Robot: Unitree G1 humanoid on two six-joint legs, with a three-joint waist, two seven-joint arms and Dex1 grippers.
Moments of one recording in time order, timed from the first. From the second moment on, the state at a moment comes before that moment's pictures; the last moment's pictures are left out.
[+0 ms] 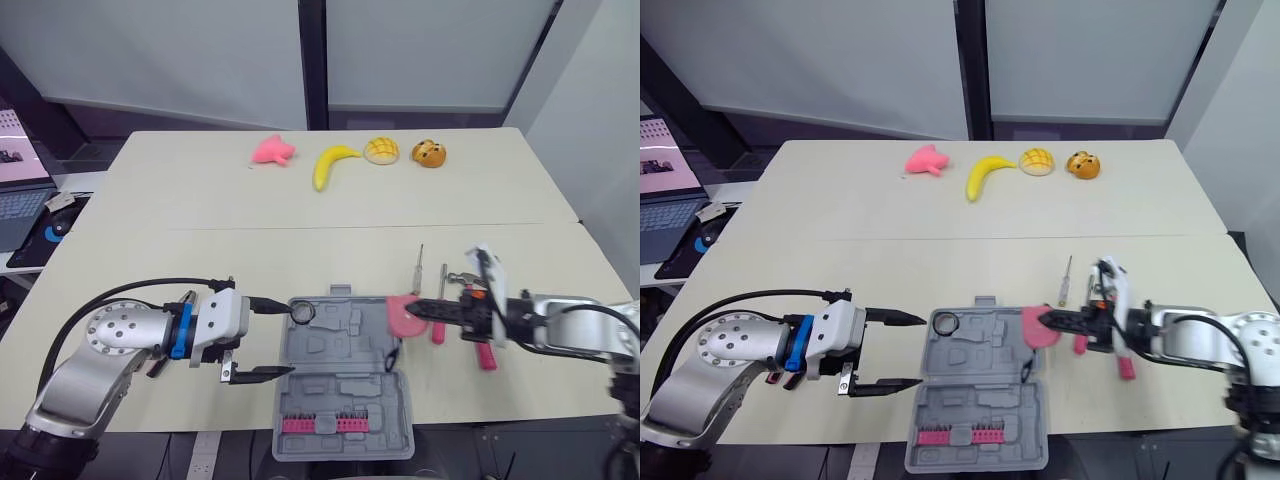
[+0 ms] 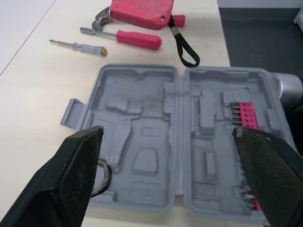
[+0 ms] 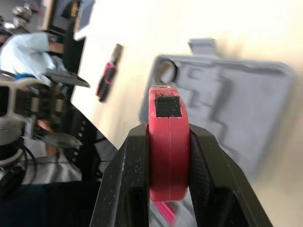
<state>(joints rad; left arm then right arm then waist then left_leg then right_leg) 0.00 0.88 0.01 -0.41 -0.41 0.21 -1.23 -0.22 -0.92 -0.16 -0.20 1.94 1.34 -0.16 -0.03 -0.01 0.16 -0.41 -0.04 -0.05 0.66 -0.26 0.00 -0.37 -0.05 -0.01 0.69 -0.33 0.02</state>
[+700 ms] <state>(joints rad) 0.04 0.85 -0.08 -0.47 -0.39 0.10 -1.24 -0.03 -0.99 0.01 -0.22 1.74 1.21 -0.09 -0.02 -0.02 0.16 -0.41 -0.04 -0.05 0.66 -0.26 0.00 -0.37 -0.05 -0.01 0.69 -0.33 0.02</state>
